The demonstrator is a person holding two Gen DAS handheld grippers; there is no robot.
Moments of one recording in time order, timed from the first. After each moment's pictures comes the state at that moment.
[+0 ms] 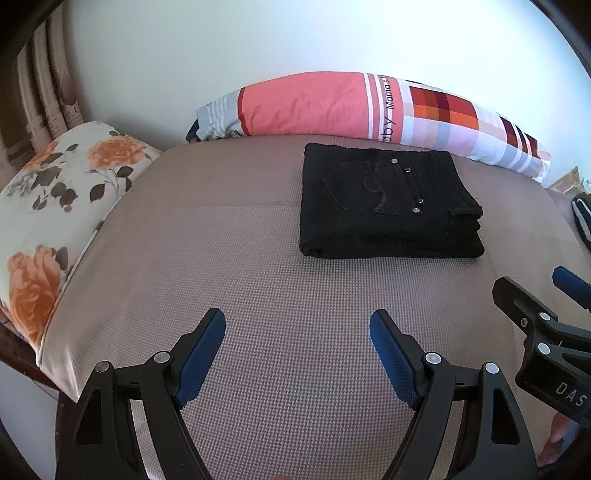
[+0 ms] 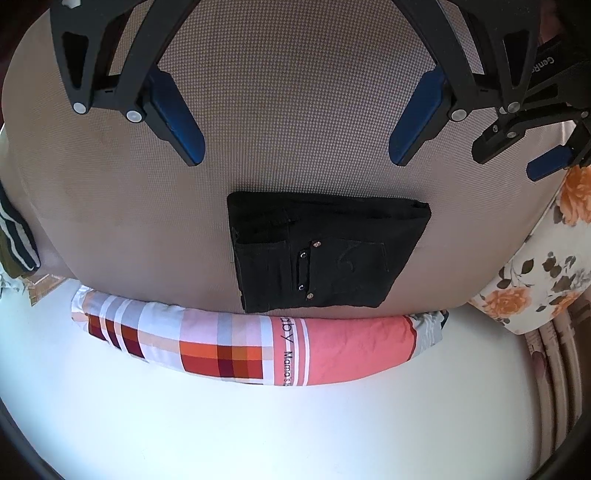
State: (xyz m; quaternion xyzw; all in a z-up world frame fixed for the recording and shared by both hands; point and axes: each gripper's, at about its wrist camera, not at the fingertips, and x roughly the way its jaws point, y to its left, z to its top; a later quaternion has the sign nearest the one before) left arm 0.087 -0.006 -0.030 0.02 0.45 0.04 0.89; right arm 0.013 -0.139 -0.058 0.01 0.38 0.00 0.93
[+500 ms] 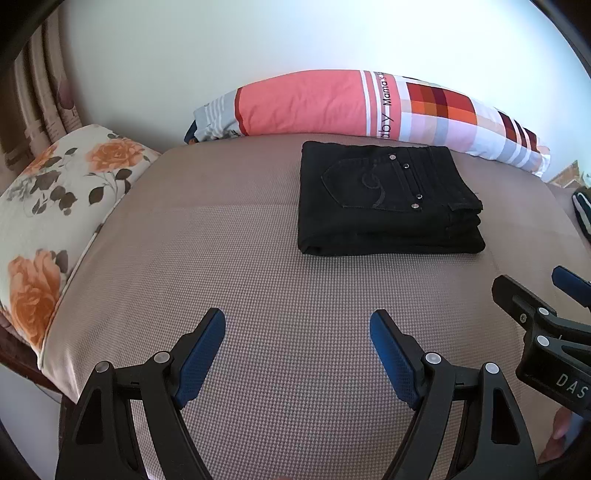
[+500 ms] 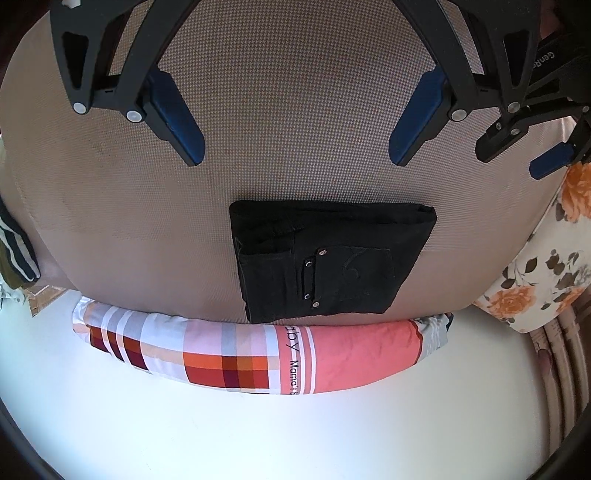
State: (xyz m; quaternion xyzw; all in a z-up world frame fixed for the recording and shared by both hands) left arm 0.084 -0.009 -0.032 0.02 0.45 0.04 0.89; right arm 0.016 -0.145 -0.063 0.02 0.39 -0.01 0.92
